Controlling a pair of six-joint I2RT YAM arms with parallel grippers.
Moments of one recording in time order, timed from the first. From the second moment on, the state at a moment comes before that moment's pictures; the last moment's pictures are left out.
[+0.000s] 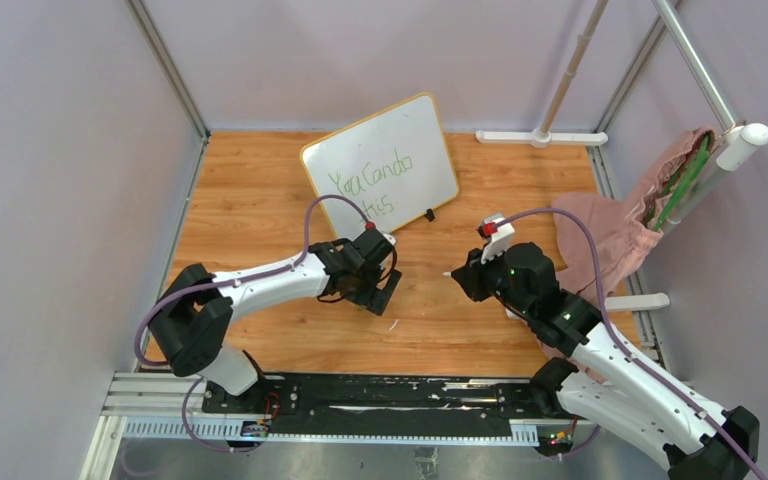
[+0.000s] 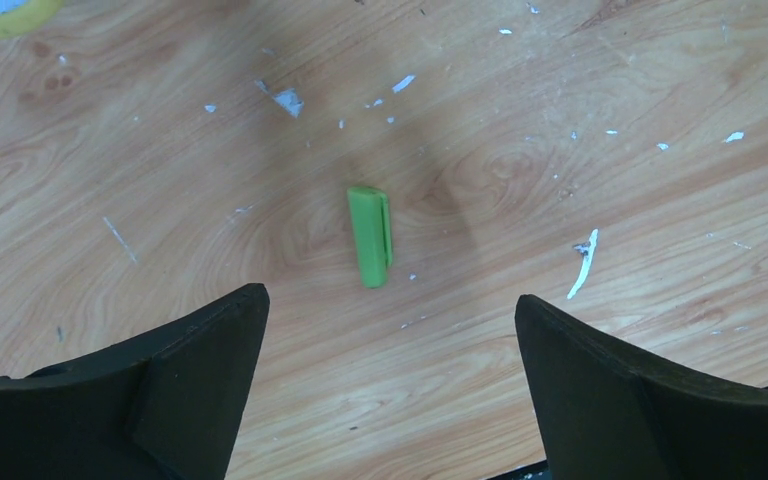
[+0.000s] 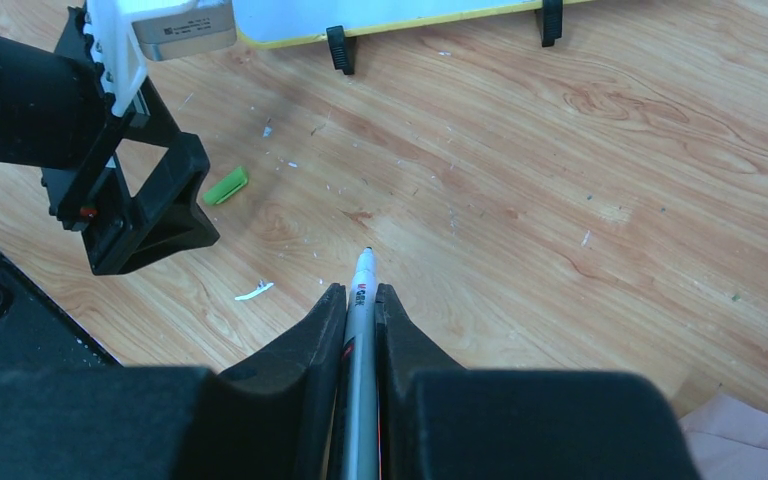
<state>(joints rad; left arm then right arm) -0.86 1.52 0.95 -0.57 -0.16 -0.35 0.70 0.72 0.59 -0.28 0.01 0.22</state>
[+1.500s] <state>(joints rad) -0.77 1.66 0.96 -0.51 -0.03 -0.33 0.70 0.70 0.58 -0.28 0.01 0.22</state>
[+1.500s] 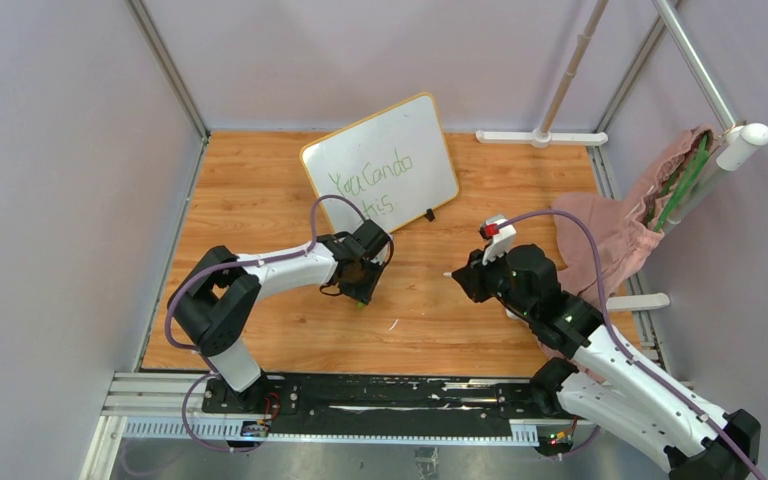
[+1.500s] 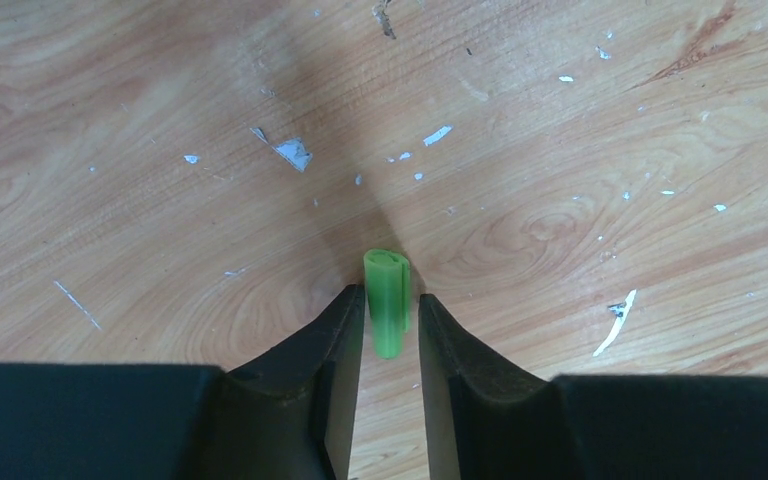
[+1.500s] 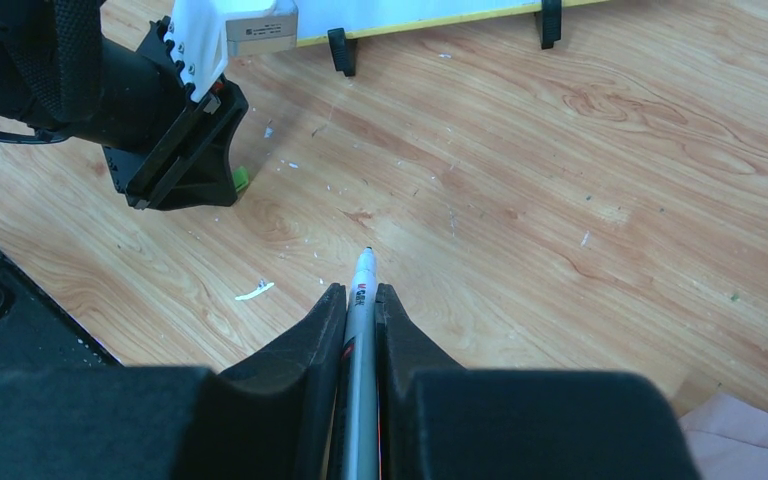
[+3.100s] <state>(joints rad) -0.75 1.66 0.96 -0.53 -0.11 -0.53 0.70 0.69 0.58 -0.28 0.01 0.22</state>
